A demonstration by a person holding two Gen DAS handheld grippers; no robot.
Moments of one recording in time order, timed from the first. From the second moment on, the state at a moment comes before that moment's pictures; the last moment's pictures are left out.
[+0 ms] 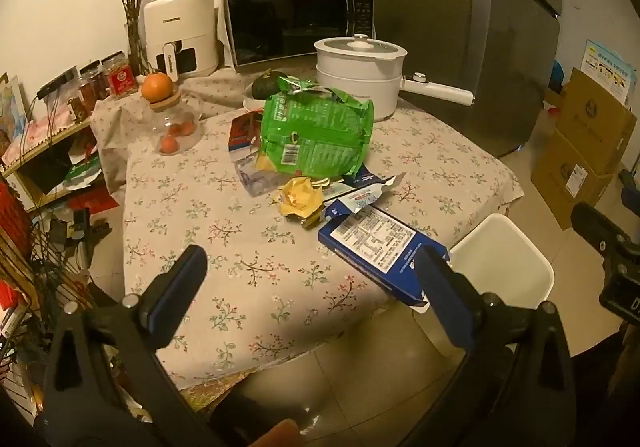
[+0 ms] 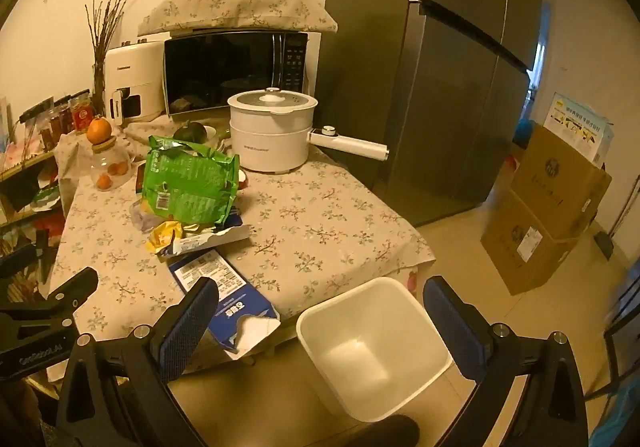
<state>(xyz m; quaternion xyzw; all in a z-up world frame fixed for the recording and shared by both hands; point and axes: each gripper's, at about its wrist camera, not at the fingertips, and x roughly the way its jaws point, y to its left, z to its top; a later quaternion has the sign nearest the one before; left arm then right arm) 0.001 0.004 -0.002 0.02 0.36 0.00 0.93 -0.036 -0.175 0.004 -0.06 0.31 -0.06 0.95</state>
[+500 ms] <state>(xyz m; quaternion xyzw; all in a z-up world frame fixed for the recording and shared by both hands) 0.002 0.009 -0.002 0.01 0.35 0.01 0.94 -0.033 -0.173 0.014 -0.06 0.31 -0.05 0.95</state>
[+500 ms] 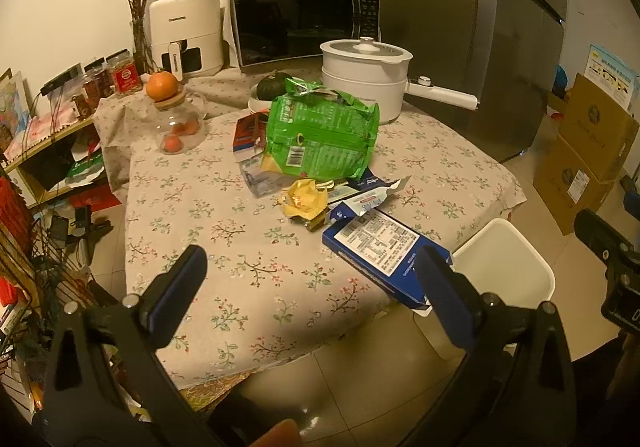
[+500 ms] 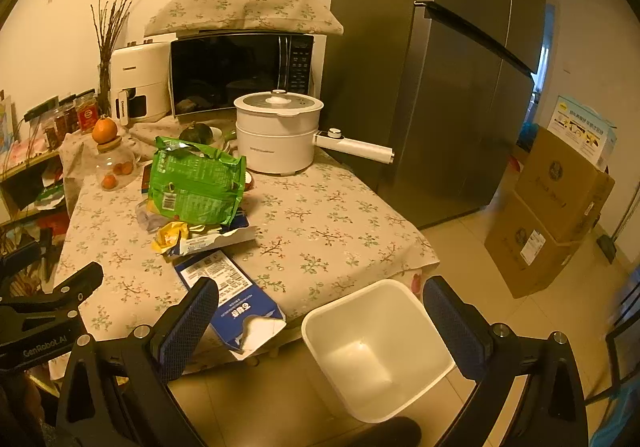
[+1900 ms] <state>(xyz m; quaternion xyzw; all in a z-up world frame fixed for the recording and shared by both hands) 0.001 0.020 -0.001 0.00 0.34 0.02 0.94 -0.033 -0.167 0.026 -0.06 0.29 -0.04 0.95</state>
